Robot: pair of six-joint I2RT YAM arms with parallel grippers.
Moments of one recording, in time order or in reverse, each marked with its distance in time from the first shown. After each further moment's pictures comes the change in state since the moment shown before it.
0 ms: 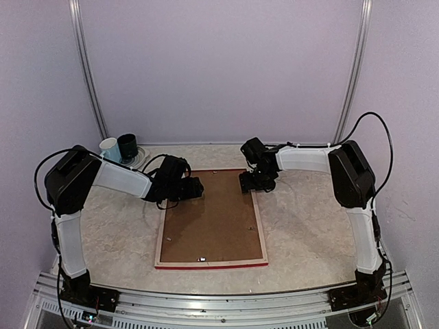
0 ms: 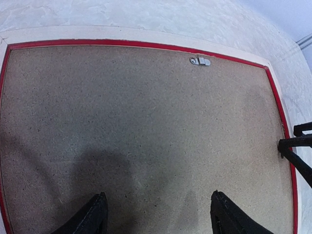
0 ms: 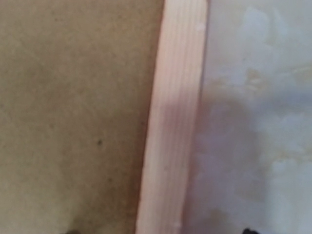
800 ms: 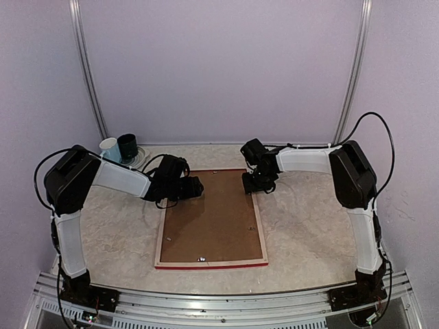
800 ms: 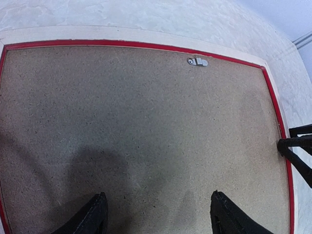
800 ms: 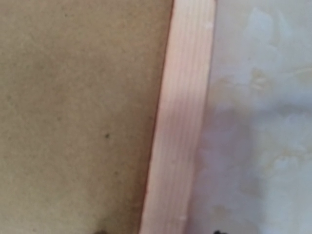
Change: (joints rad) left arm 0.012 -0.001 -0.003 0.009 0.034 -0.001; right arm 0.000 -0.013 -0.030 0.026 0.011 -0.021
